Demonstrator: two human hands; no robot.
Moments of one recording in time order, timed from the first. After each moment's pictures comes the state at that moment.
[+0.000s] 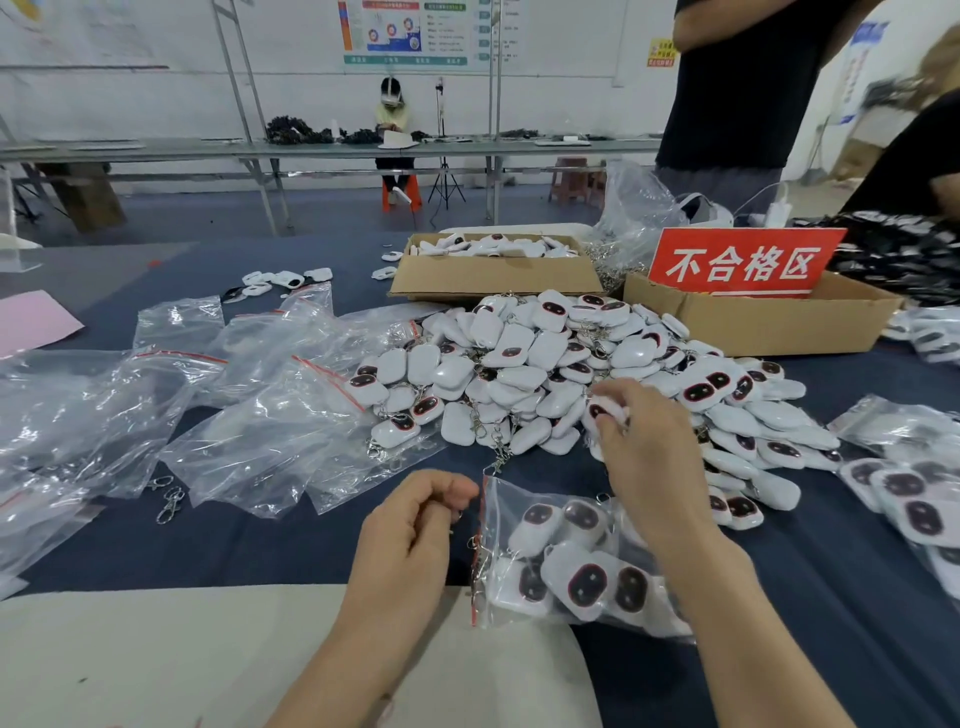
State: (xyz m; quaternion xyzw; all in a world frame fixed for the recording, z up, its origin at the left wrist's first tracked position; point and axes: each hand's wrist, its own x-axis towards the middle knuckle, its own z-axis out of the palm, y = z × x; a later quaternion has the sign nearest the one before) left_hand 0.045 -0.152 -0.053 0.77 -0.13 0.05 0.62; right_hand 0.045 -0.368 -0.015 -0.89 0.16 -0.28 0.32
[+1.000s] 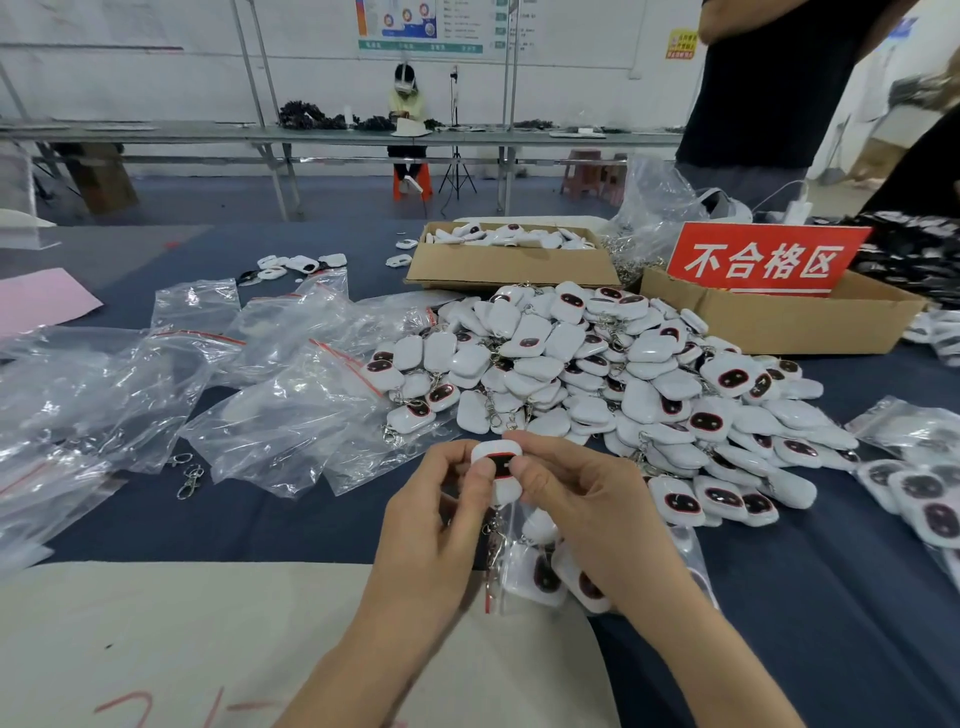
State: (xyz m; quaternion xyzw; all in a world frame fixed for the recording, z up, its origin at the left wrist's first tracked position) left_hand 0.041 -0.156 -0.051 0.75 -0.20 0.12 0.62; right_hand 0.007 -0.303 -0.017 -0.73 -0.03 -0.12 0.67
